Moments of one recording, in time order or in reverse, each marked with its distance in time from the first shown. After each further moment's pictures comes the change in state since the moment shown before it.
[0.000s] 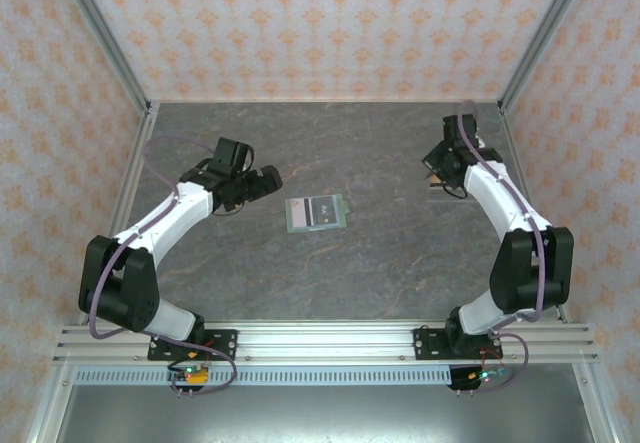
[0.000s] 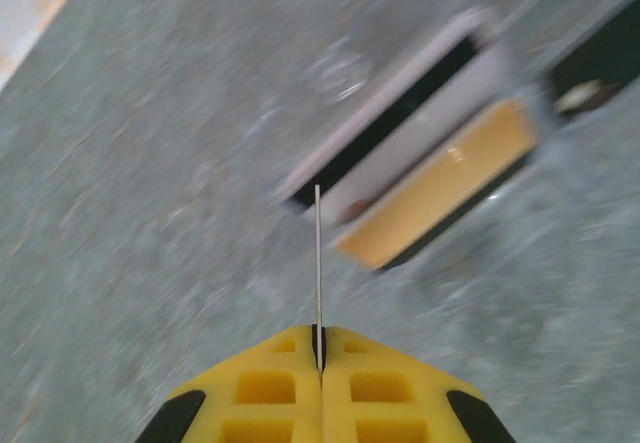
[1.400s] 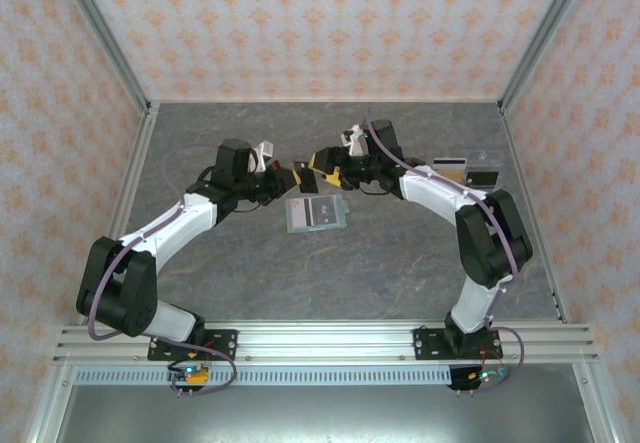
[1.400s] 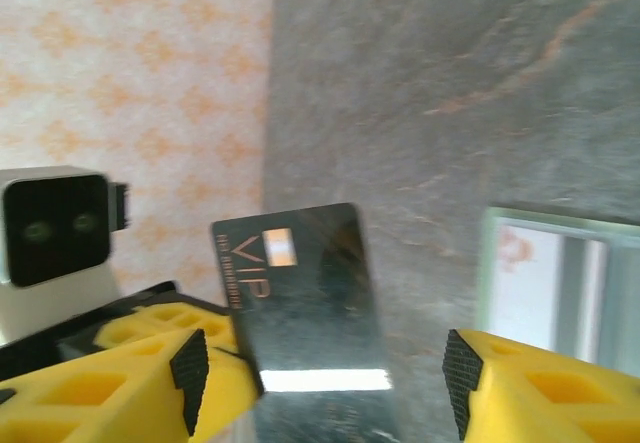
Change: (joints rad) left arm -0.046 -0.018 -0.124 0.498 0.530 -0.234; right arm 0.410 0.236 -0.005 0.660 -0.895 0.102
